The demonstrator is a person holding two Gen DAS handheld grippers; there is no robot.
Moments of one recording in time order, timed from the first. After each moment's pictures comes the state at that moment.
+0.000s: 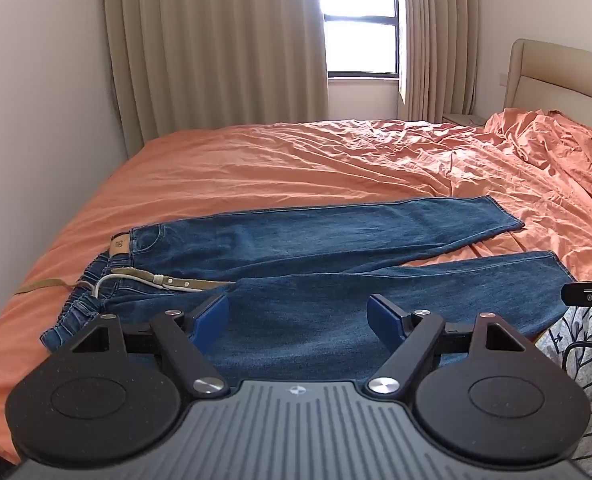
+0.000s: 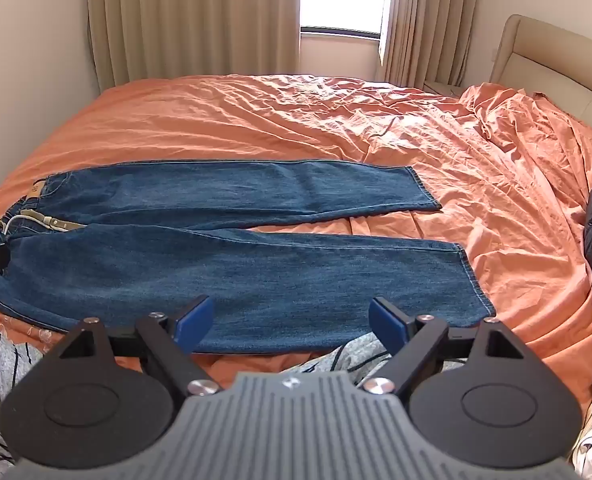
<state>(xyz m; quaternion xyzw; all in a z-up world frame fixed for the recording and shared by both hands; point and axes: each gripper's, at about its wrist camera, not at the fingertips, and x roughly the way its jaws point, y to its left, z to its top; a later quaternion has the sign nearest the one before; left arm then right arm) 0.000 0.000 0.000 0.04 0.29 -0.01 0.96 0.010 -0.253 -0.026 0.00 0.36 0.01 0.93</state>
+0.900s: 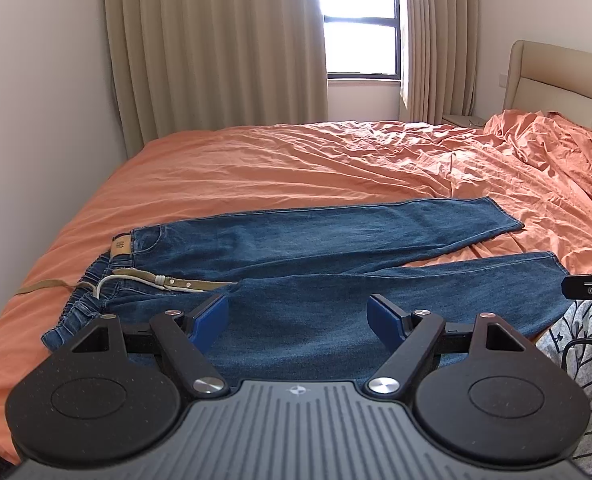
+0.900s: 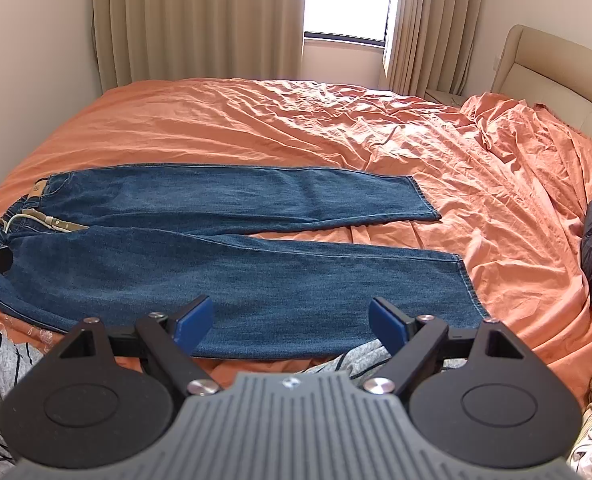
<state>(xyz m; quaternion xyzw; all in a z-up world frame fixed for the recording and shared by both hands) -0.002 -0.004 0.002 0.04 0.29 -0.01 0.95 0.007 -0.247 -0.026 -0.02 0.35 0.01 0.93</state>
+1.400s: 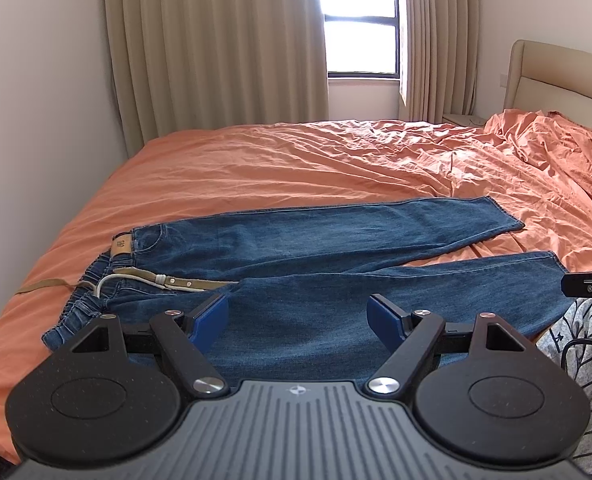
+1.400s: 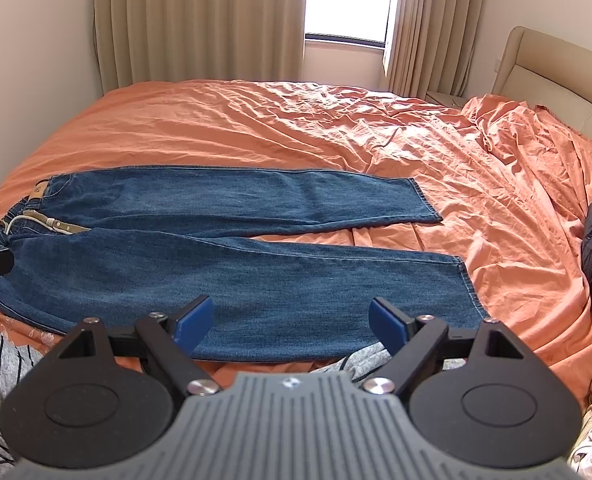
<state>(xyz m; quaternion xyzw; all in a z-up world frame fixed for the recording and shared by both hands) -0.003 0.001 0.002 0.04 0.29 -0.01 0.95 0.009 -0.247 -0.023 -0.02 0.35 0.01 0.94</state>
